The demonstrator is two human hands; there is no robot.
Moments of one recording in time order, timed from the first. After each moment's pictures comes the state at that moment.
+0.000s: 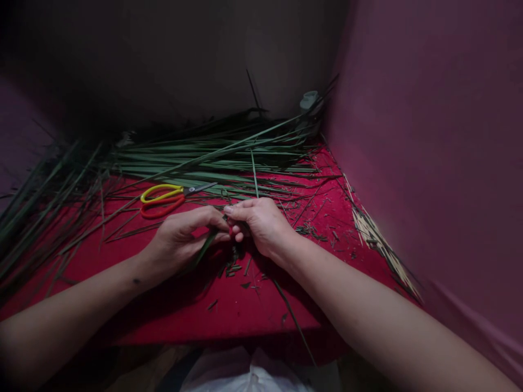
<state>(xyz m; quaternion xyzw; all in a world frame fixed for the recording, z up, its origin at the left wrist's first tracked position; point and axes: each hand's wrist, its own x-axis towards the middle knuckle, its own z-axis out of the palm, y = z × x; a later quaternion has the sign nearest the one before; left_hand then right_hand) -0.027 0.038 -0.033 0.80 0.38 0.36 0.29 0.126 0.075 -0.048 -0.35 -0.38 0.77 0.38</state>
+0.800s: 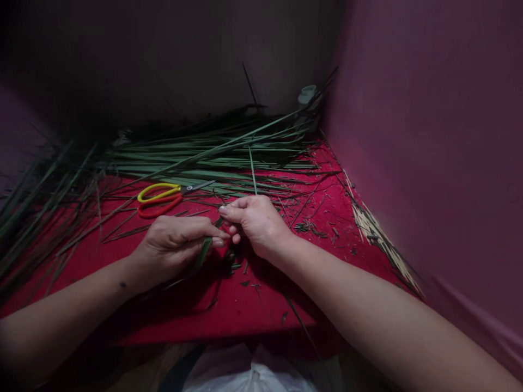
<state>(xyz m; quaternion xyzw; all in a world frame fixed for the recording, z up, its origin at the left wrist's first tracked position) -0.031 0.030 -0.022 0.82 0.39 0.29 0.28 0.123 0.069 -0.045 -0.37 -0.40 0.75 0.38</state>
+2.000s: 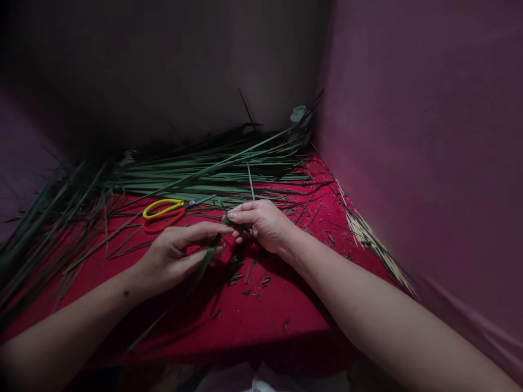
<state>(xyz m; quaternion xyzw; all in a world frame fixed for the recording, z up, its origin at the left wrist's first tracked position) -0.033 0.034 -0.020 0.82 0.38 0.30 0.30 0.138 0.089 -0.047 -0.29 -0.40 0.79 0.37</state>
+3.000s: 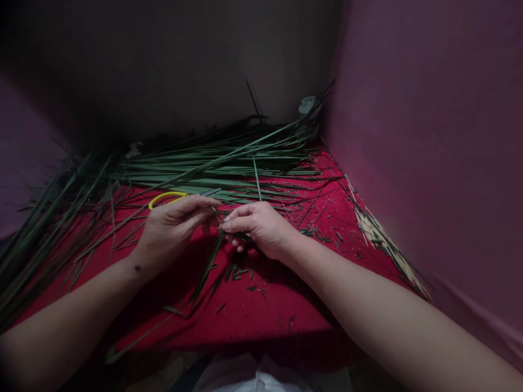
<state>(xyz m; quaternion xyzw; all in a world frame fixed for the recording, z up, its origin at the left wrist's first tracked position) -0.036 0.047 -0.021 0.67 0.54 0.44 0.28 0.130 0.073 -0.043 -0.32 -0.45 0.78 0.31</state>
